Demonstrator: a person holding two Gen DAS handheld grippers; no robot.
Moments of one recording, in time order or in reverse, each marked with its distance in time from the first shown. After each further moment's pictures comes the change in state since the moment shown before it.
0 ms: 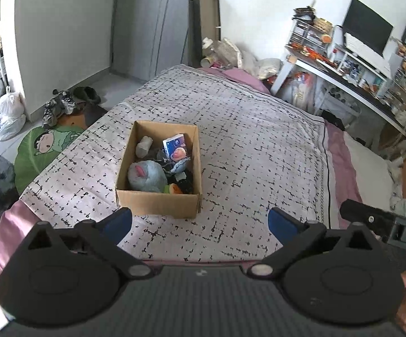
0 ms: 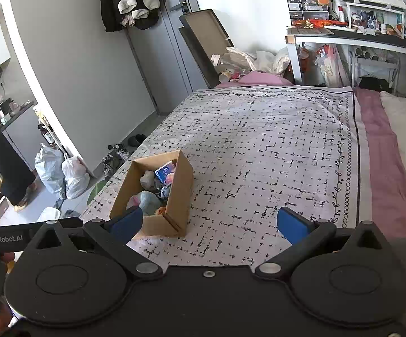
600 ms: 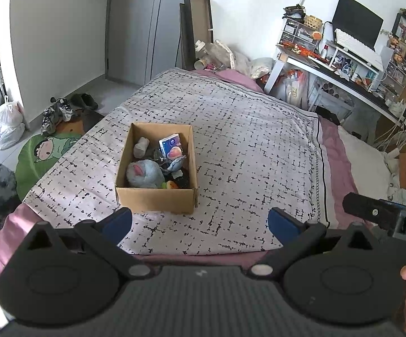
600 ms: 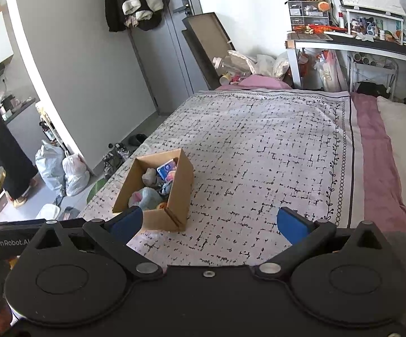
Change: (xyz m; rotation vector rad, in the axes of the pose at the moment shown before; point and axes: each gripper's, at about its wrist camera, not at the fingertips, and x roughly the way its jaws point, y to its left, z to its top) left arm -0.015 -0.009 -0.012 0.036 -0.013 -0.002; right arm -0.018 0.002 -0.006 -0.024 -0.002 -0.006
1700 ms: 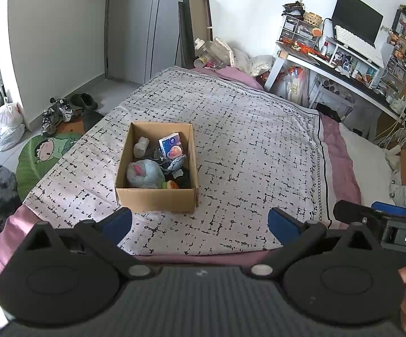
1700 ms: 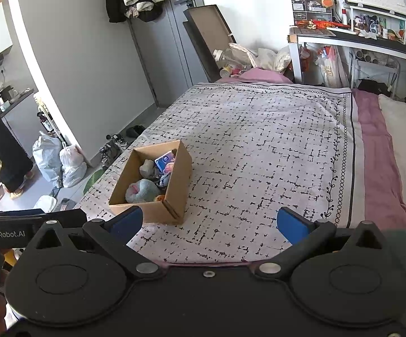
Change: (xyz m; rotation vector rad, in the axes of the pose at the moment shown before) left arm 0.005 -0.001 0.002 0.011 0.011 0.004; right arm 0.007 0.004 -0.002 -0.017 0.029 -0.012
